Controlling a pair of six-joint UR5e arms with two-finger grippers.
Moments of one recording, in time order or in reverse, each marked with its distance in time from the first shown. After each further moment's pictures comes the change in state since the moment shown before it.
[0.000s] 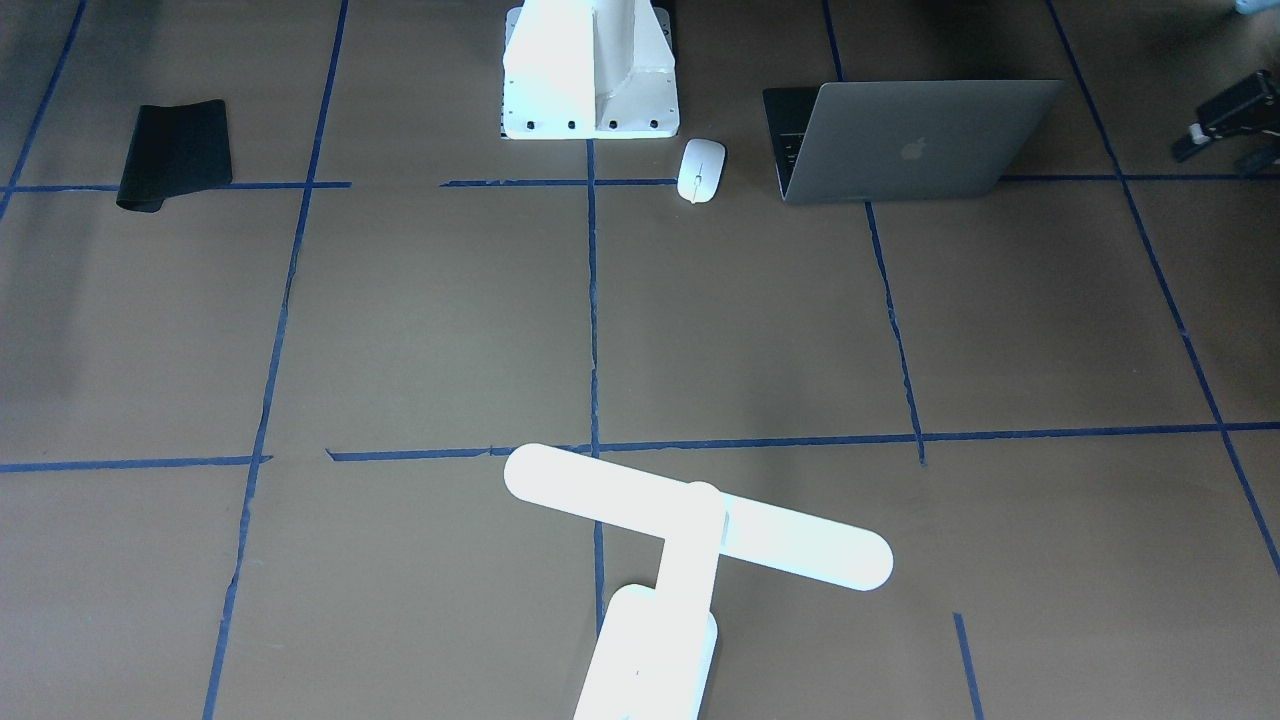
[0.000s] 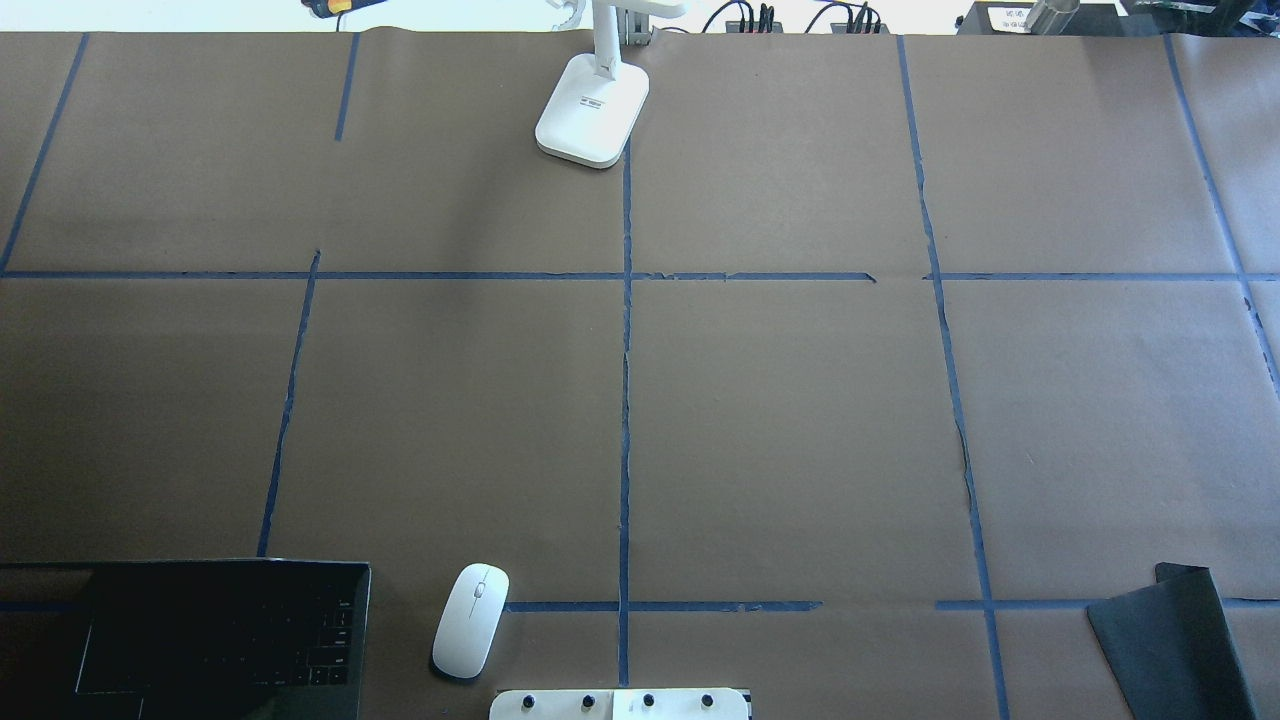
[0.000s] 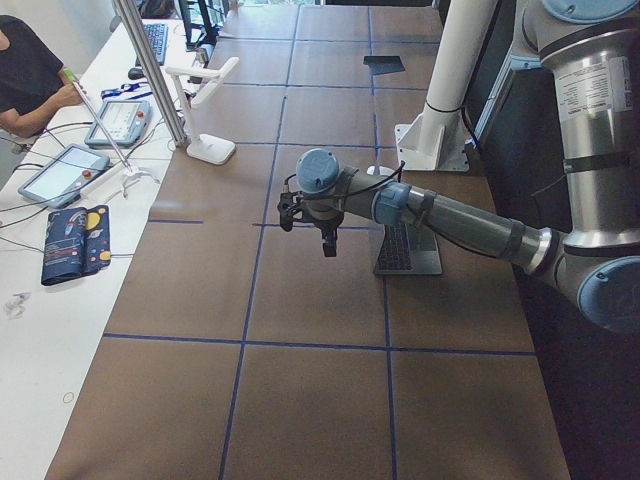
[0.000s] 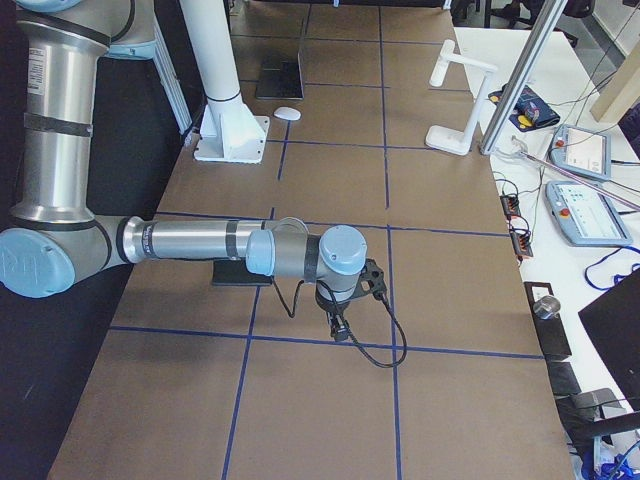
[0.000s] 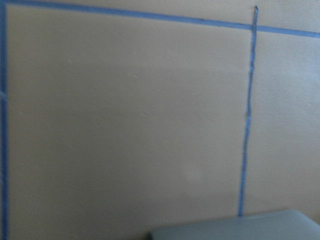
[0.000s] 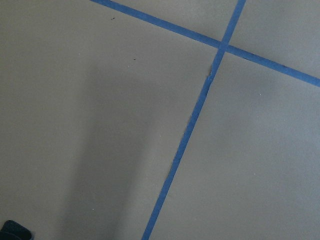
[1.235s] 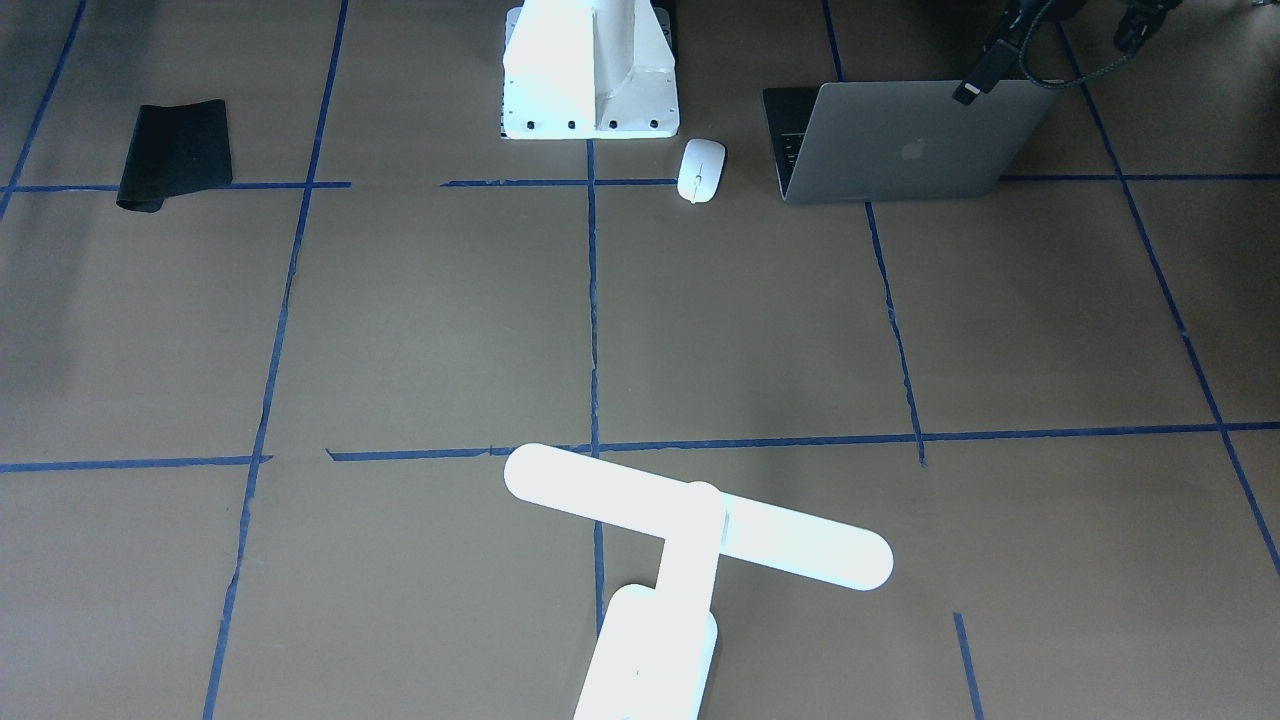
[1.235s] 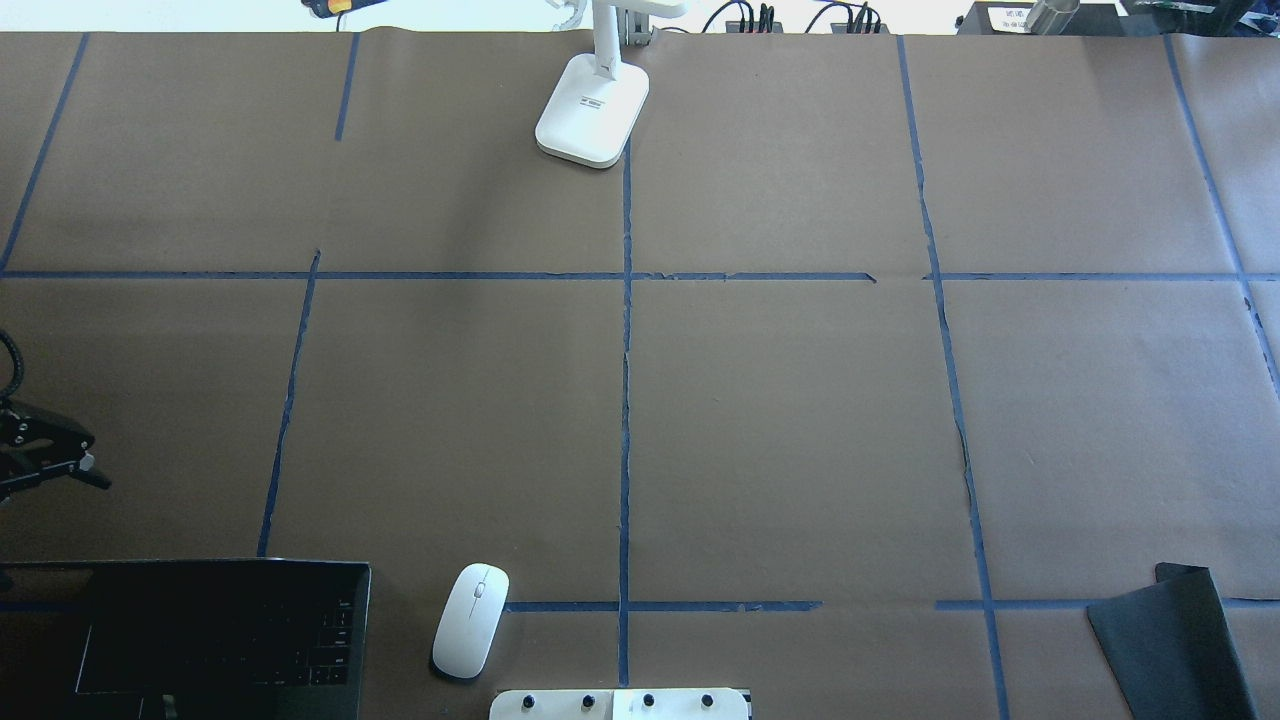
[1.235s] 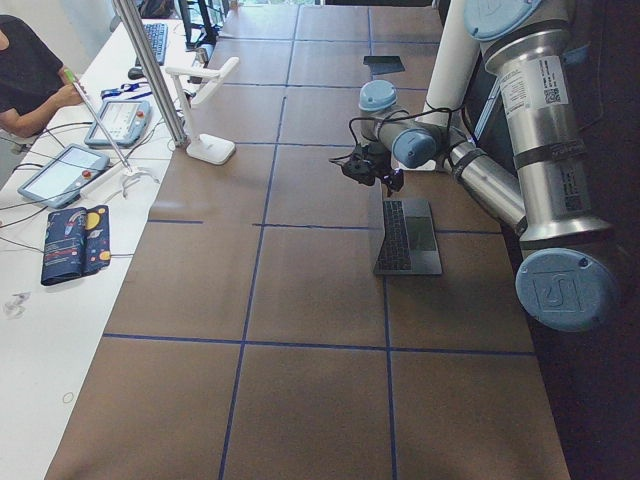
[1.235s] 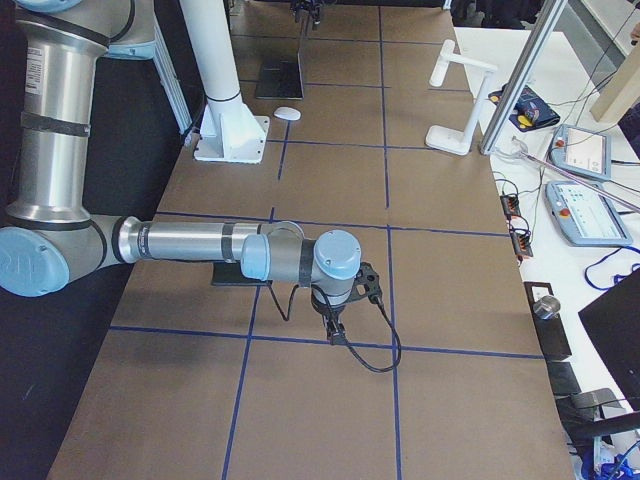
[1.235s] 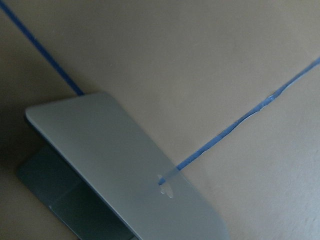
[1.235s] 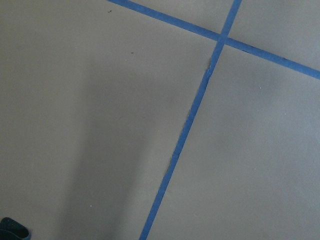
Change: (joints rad) left arm 0.589 0.071 -0.316 -0.134 0.452 -1.550; right arm -0.001 -0.014 -0.003 0.017 0.000 0.007
